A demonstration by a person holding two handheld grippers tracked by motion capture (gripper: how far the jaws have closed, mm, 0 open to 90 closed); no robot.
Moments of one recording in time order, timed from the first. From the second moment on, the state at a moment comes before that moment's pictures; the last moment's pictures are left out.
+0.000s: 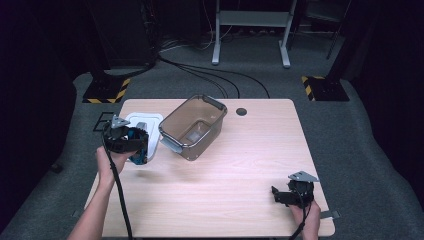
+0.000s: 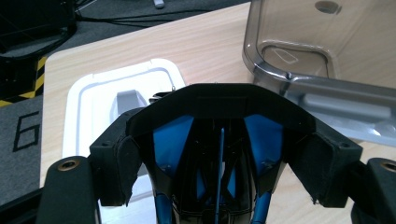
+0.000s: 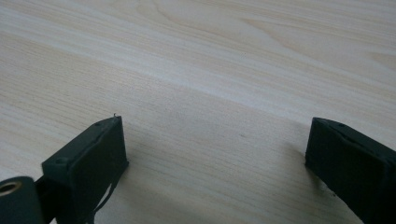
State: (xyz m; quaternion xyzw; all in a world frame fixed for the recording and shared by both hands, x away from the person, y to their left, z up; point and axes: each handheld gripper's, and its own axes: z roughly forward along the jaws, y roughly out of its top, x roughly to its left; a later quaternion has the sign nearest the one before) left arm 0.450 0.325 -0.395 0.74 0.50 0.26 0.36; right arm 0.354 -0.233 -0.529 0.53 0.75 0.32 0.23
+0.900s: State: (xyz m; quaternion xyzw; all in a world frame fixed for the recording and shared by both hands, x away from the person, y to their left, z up) left arm 0.493 0.322 -0.373 0.74 0.50 0.29 0.35; right arm 0.354 -0.234 -0.530 0.53 0.75 0.32 0.23
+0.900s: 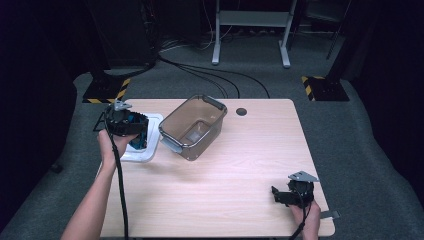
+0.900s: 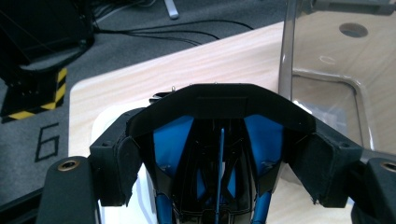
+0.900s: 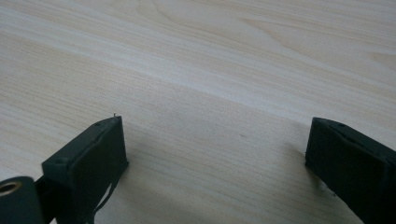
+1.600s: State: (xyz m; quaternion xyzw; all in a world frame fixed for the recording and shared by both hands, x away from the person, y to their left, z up) left arm 0.525 0.311 -0.354 0.73 0.50 0.32 0.35; right arm 0.354 -0.233 -0.529 0.53 0.75 0.32 0.23
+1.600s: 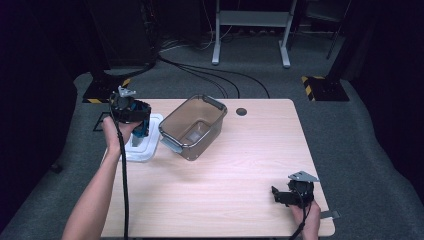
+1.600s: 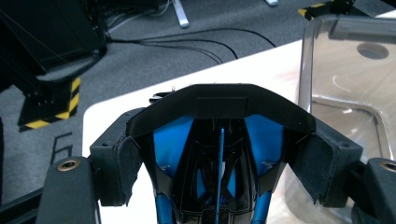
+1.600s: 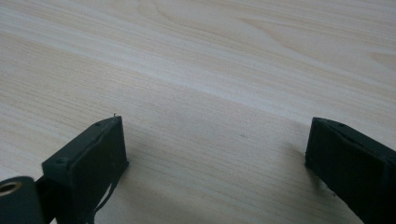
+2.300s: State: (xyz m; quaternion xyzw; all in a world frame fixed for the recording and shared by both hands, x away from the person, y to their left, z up) left arm 0.539 0.286 -0.312 0.73 0.47 0.34 0.36; right arm 0.354 -0.233 -0.529 0.53 0.75 0.32 0.23
